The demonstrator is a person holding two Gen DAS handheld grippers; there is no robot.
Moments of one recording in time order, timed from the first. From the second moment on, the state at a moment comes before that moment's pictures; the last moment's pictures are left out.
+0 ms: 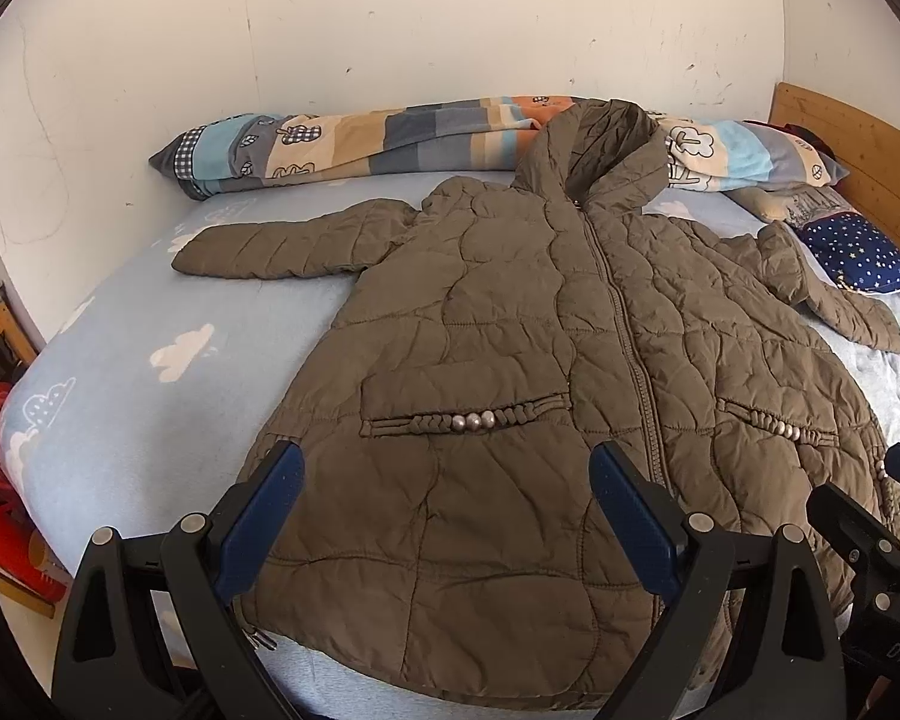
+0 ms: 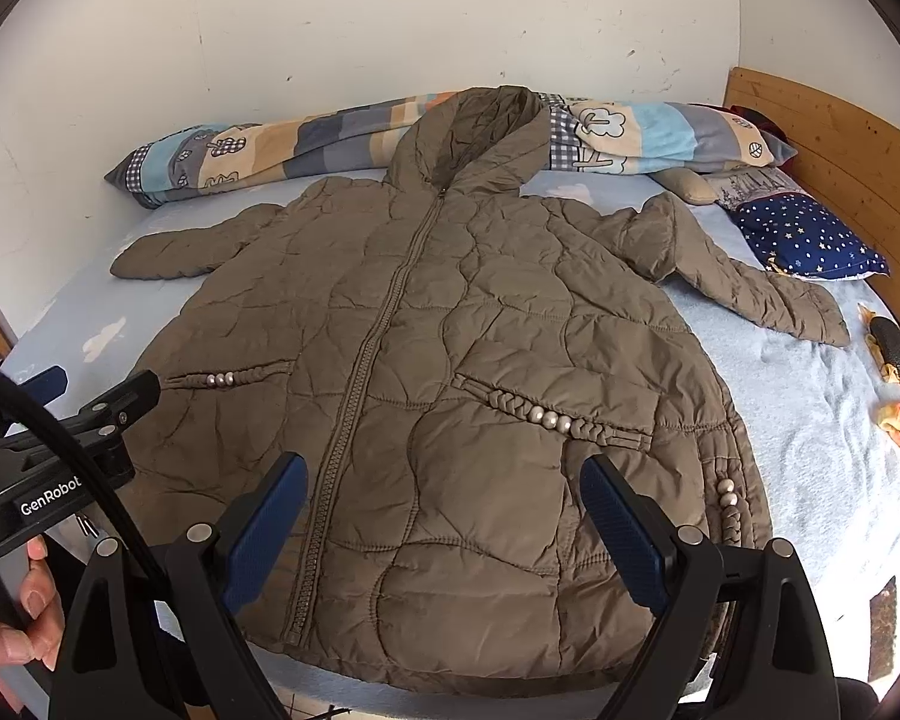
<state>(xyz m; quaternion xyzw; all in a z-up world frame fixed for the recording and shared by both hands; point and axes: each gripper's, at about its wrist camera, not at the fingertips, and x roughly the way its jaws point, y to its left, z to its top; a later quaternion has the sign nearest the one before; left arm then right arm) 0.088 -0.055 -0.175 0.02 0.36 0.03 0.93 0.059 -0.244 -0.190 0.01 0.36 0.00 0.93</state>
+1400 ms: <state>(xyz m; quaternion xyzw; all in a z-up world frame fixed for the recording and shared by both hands) 0.181 -0.076 -0.126 0.05 0.31 -0.02 0.95 0.080 -0.409 -0.141 0.21 0.34 -0.03 0.92</state>
